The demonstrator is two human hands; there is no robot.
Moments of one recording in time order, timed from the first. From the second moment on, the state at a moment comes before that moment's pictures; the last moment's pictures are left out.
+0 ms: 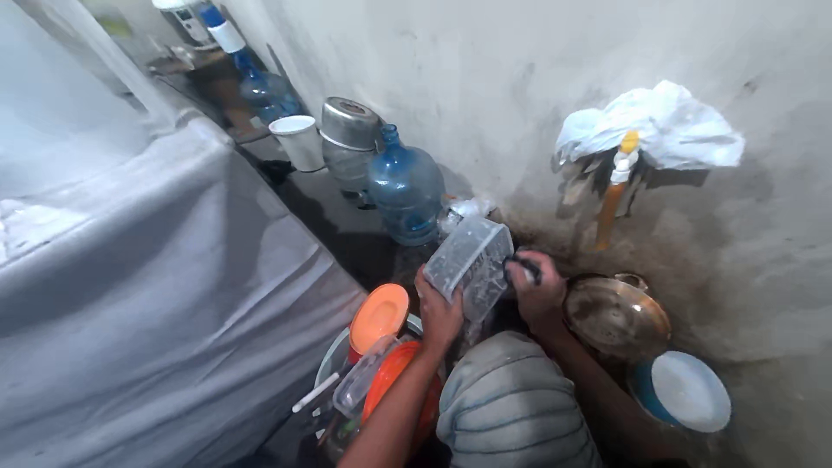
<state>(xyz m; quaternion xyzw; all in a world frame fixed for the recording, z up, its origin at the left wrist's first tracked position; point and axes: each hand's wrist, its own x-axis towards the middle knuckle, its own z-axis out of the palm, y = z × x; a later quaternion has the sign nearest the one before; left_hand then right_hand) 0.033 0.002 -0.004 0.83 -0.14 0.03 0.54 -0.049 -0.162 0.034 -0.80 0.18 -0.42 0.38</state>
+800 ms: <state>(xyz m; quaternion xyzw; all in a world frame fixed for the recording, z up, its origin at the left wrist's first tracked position) 0.007 -0.066 0.018 0.83 -0.24 0.04 0.51 -0.040 -0.166 0.079 -0.99 -0.02 -0.12 0.05</state>
